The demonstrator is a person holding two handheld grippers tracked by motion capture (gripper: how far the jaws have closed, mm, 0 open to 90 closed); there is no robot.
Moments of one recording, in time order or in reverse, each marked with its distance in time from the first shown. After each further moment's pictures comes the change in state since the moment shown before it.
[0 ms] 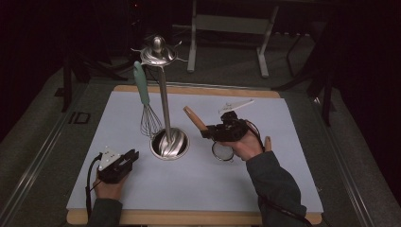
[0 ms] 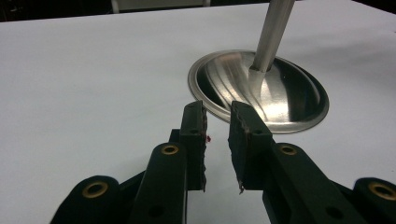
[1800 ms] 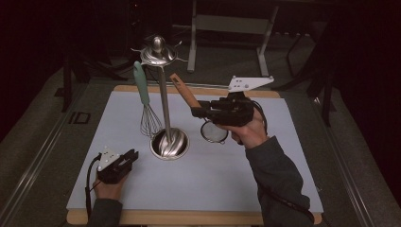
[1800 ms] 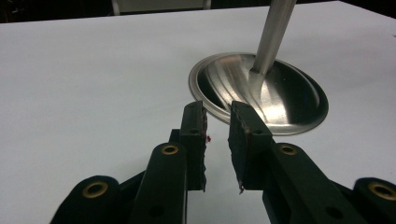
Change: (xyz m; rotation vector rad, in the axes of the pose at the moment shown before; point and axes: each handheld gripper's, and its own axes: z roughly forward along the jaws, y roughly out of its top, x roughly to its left) left arm 0.000 -0.001 -0.001 -0.010 0.000 -0.008; right arm 0.049 0.067 -0.062 -0.303 0.175 -0.173
